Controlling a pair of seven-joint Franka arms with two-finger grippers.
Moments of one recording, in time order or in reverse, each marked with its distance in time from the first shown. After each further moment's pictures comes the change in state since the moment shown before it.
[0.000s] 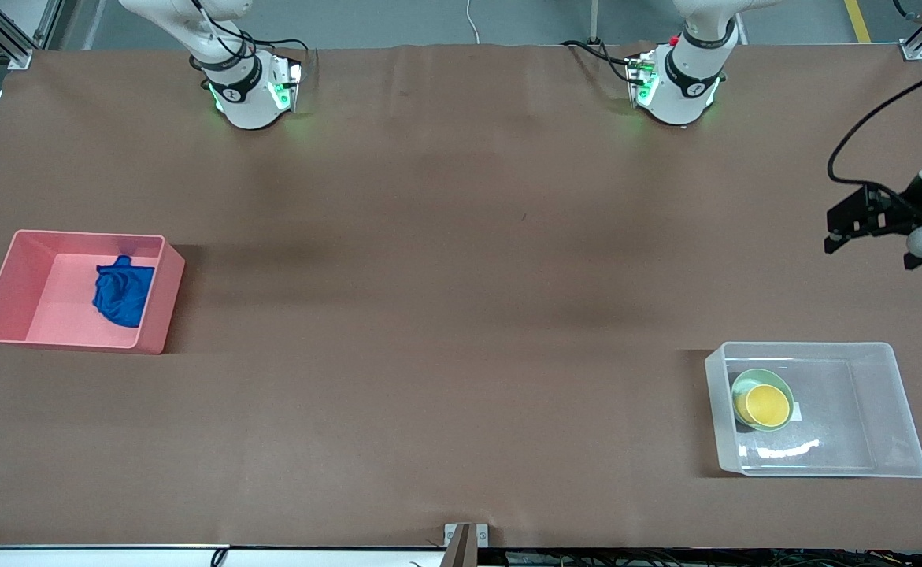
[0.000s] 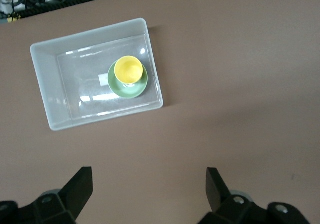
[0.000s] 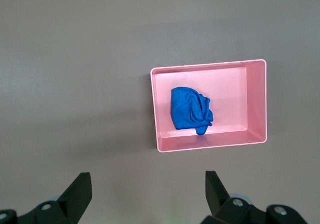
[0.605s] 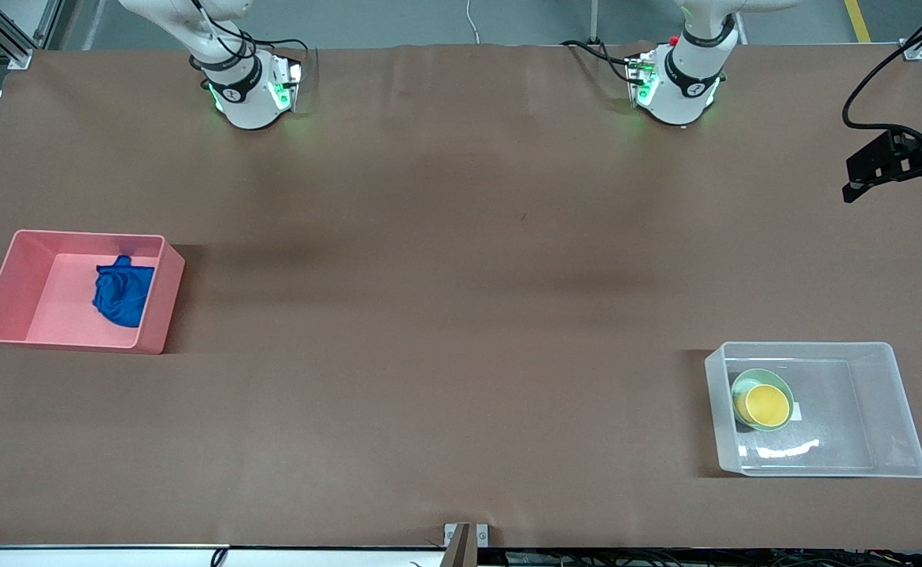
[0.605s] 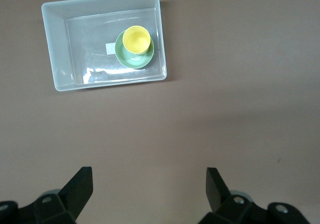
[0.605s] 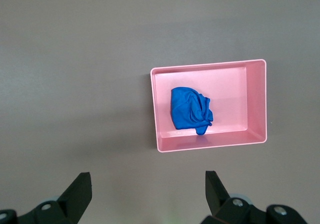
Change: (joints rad) left arm -0.150 -0.090 0.186 -0.040 -0.023 -0.104 -0.061; right arm 0.000 0.000 0.000 0.000 0.000 0.000 0.000
